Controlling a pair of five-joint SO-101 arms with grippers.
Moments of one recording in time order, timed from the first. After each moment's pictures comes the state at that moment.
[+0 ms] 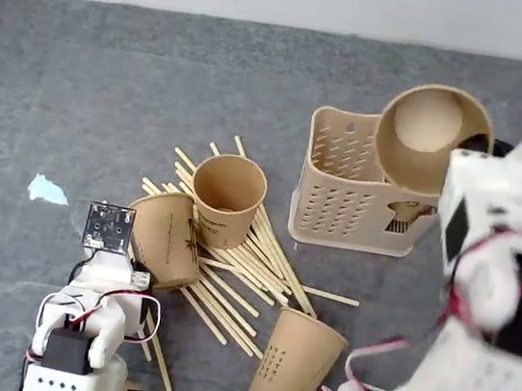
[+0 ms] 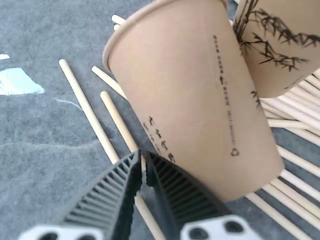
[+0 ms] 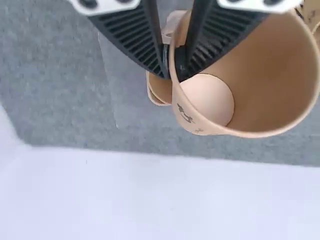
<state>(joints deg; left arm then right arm) -0.5 -103.2 96.9 71.5 10.0 9.4 -29.1 -23.6 92.0 10.1</state>
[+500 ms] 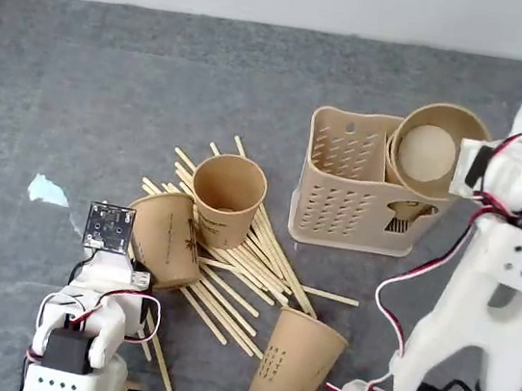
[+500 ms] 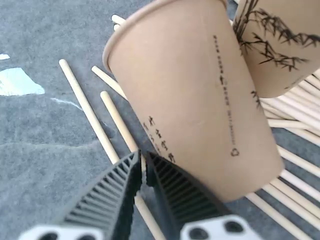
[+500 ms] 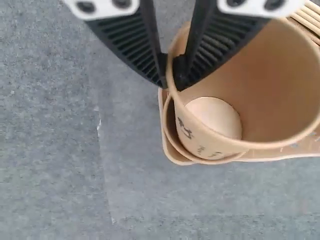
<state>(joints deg) -0.5 -103.2 96.9 71.5 10.0 13.7 -14.1 -23.6 95.3 10.1</state>
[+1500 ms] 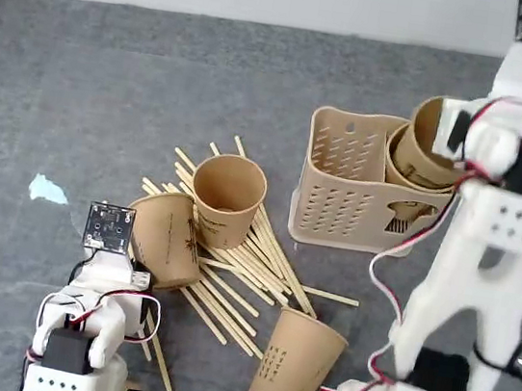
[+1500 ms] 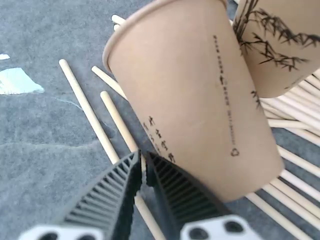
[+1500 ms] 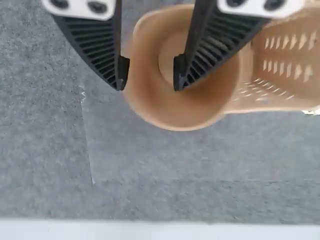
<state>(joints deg) -0.5 -103.2 96.9 71.5 10.0 8.4 -3.3 -33.3 89.6 7.3</state>
